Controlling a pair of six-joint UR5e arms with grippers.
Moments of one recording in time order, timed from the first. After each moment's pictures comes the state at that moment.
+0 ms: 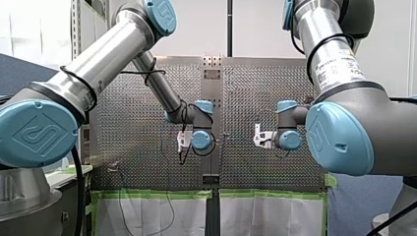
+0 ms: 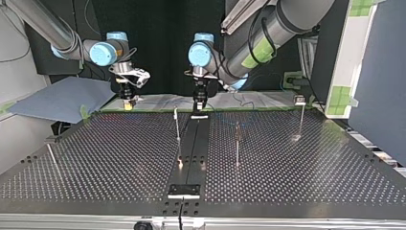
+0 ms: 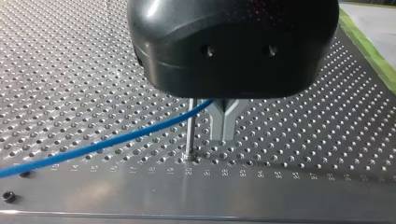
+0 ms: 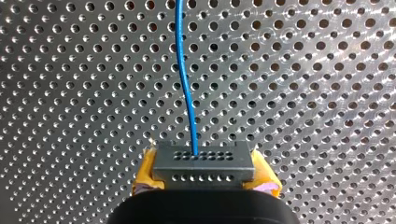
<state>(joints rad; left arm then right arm) -0.62 -2.29 -1.64 -2.41 -2.08 -1.58 1.86 -0.93 1.82 -0.79 1.47 1.60</state>
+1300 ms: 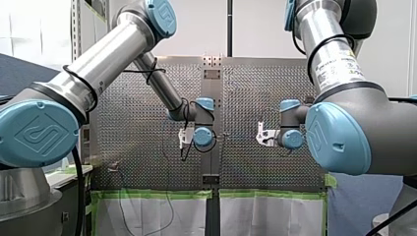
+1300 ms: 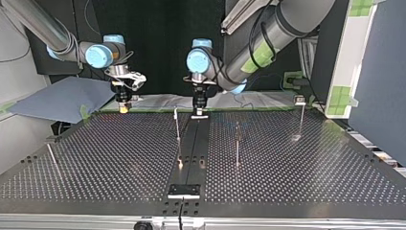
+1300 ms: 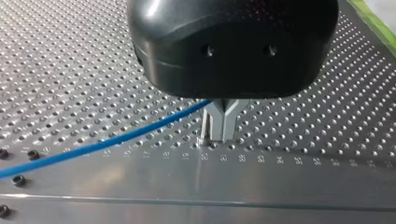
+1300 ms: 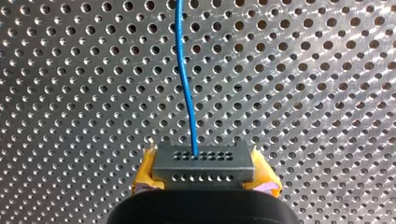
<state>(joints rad) -0.61 -2.30 -1.58 -2.45 -2.09 -1.59 1.84 -0.93 1.80 -0.80 1.46 1.61</state>
